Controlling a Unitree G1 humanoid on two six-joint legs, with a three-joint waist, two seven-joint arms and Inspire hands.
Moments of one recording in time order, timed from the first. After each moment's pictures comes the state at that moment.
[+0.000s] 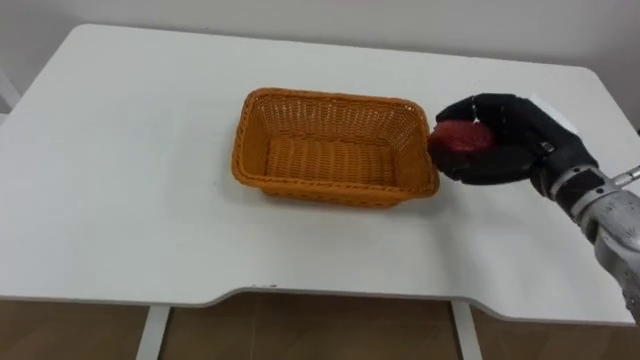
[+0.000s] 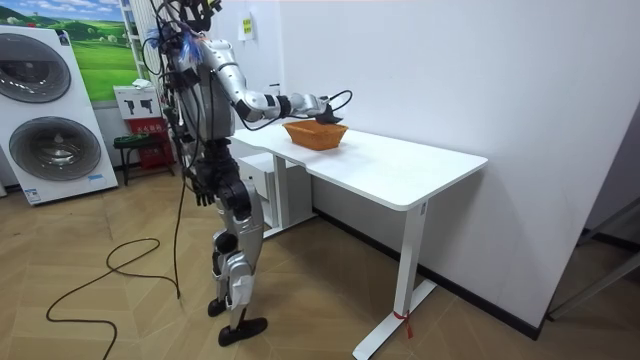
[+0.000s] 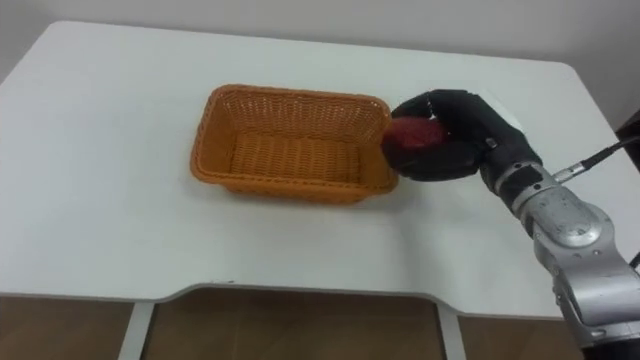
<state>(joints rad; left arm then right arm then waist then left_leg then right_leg) 0.22 0.31 0.04 1.12 0.00 0.08 0.04 -0.09 -0.64 0.06 0.03 0.22 0.07 0.26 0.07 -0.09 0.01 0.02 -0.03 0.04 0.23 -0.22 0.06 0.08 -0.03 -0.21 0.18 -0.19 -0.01</state>
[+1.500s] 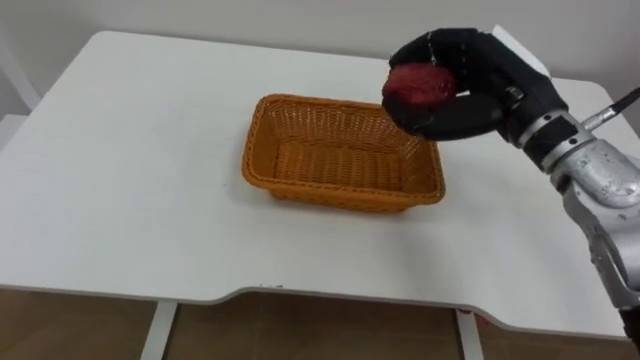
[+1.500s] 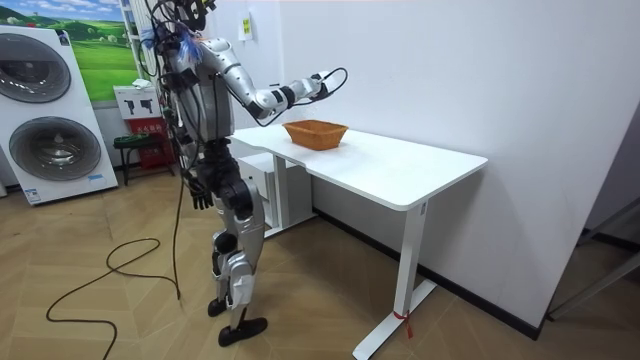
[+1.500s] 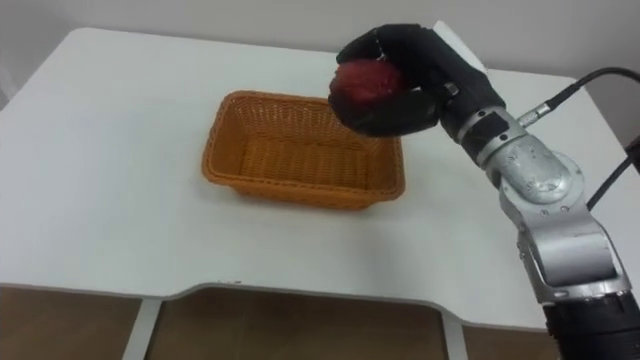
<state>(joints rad) 0.20 0.30 0.06 1.16 0.08 0.11 0.00 -0.28 -0.54 0.05 -0.01 0.16 0.07 0.27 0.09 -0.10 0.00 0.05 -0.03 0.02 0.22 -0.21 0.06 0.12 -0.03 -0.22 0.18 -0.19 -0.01</state>
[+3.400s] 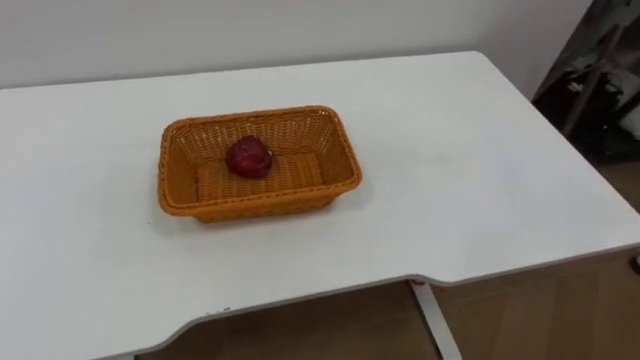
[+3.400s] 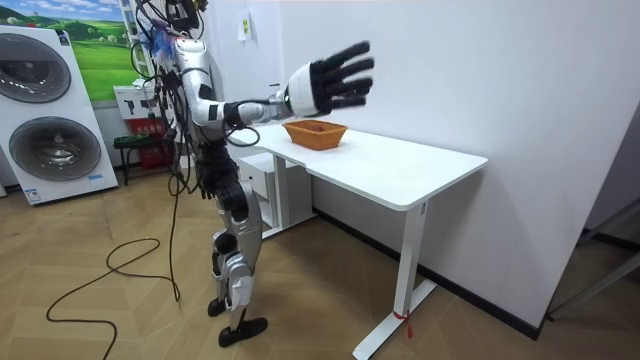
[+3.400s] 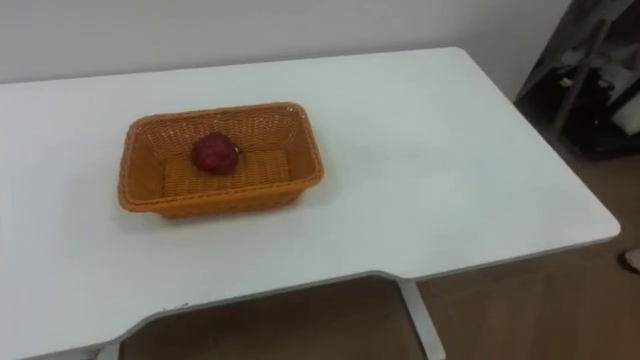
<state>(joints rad) 0.33 0.26 0.26 1.10 0.06 0.06 0.13 0.16 -0.52 -0.64 0.38 0.40 -0.04 -0.78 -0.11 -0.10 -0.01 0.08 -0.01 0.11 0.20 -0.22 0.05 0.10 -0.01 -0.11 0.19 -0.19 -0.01</state>
